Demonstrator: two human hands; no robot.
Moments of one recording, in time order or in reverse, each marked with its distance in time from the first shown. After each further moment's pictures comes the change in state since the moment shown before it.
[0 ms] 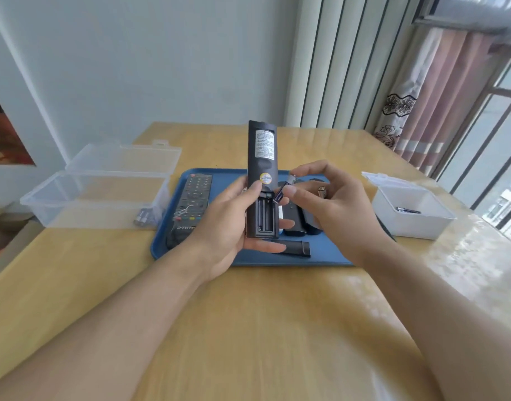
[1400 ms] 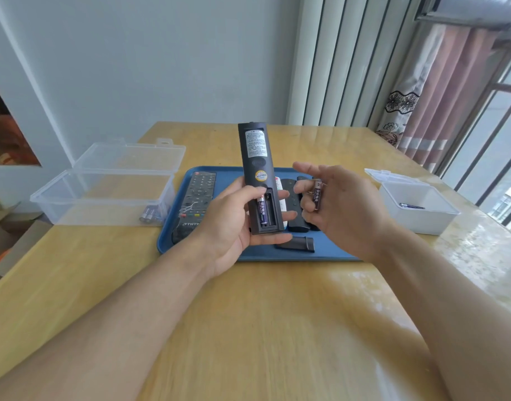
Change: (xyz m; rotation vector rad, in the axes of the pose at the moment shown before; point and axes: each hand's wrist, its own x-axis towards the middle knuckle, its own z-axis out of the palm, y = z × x) left_hand 0.002 -0.002 -0.003 -0.152 0.011 -0.037; right_hand 0.010 0.002 -0.004 0.442 -0.076 0.369
